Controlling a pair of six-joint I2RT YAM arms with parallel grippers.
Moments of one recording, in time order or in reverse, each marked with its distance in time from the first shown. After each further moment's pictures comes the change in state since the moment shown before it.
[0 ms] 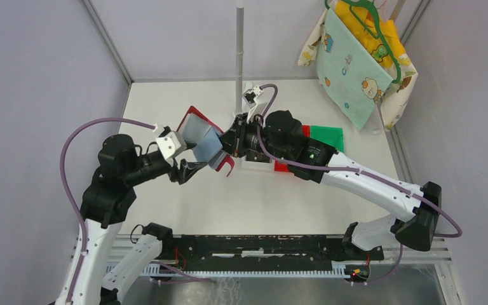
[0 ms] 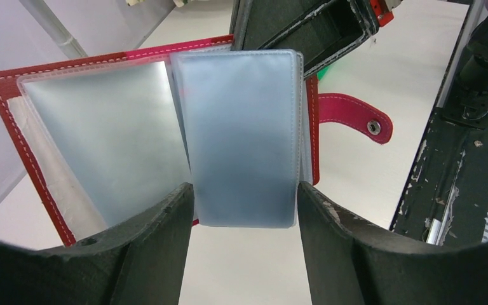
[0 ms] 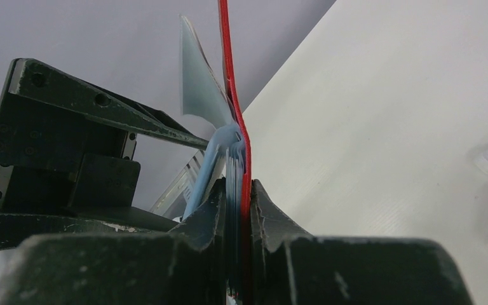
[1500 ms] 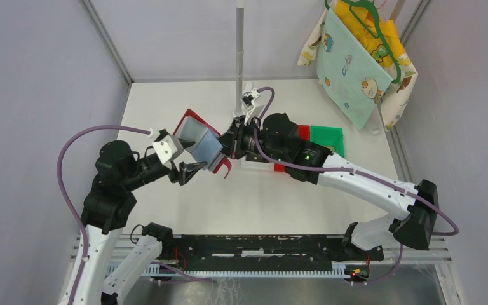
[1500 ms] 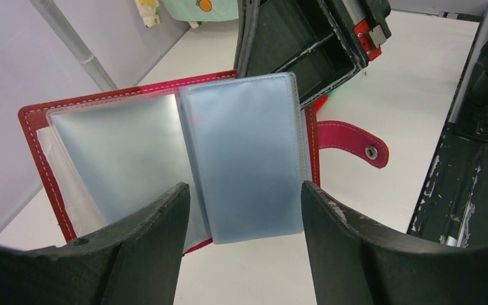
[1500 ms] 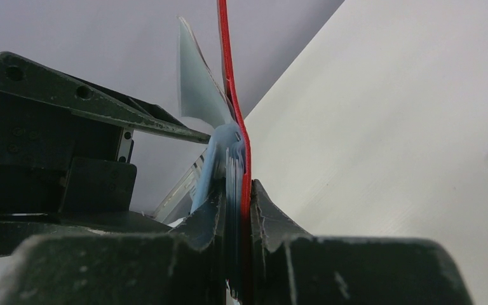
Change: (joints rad) left arm 0.000 -0.056 -0.056 0.097 -0.010 -0.033; right arm 0.002 0.004 -0.048 0.080 -0.032 0.018
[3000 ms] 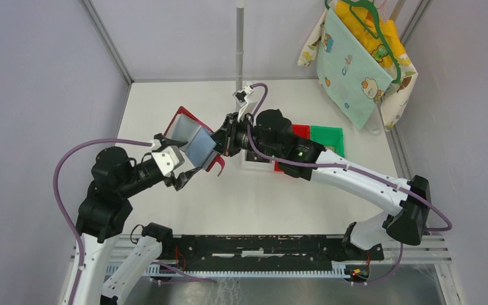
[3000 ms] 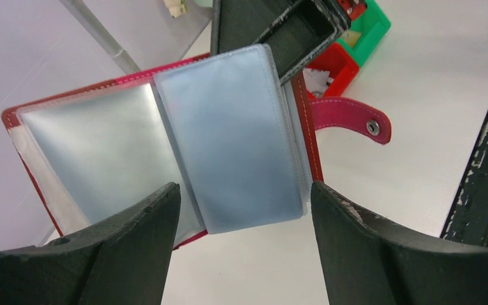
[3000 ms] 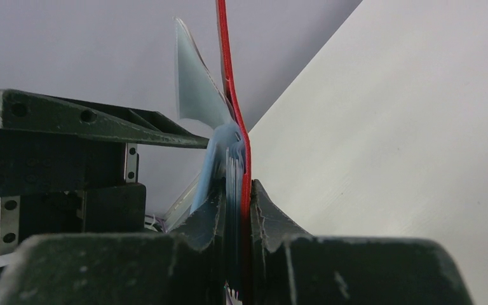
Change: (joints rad) left arm 0.000 -0.035 0.027 -0.096 -0.054 0.158; right arm 0.008 0.058 0.063 -0.001 -0.015 0.021
